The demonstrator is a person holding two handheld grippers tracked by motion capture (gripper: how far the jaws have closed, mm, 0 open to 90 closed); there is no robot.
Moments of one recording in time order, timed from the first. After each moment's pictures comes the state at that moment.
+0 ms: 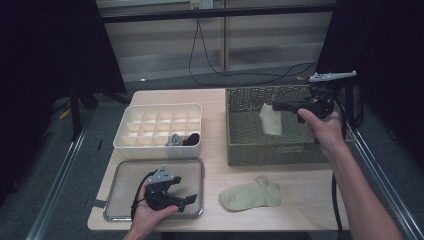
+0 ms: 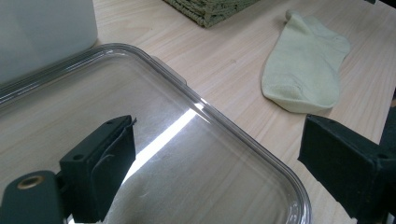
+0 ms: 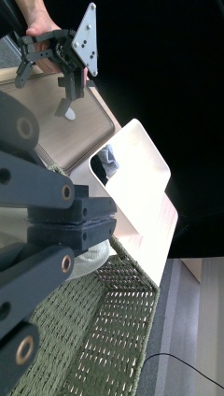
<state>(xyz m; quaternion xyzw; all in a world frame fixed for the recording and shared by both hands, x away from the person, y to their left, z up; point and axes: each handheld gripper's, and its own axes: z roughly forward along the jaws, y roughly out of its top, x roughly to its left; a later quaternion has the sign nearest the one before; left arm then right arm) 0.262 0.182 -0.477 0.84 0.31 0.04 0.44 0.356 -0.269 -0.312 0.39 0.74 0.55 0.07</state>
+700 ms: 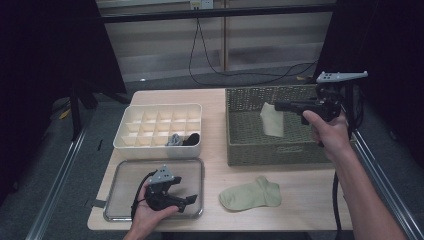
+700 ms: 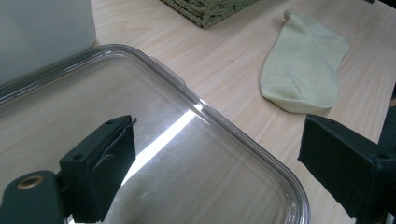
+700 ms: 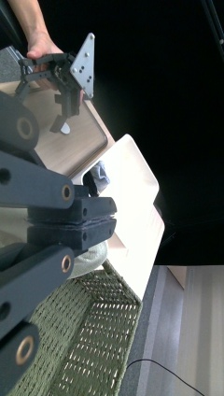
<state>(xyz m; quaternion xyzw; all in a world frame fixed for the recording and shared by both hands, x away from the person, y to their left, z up) 0.262 0.181 -0.477 0.84 0.31 0.04 0.44 0.332 -0.266 -0.294 0.37 0.73 0.57 0.08</state>
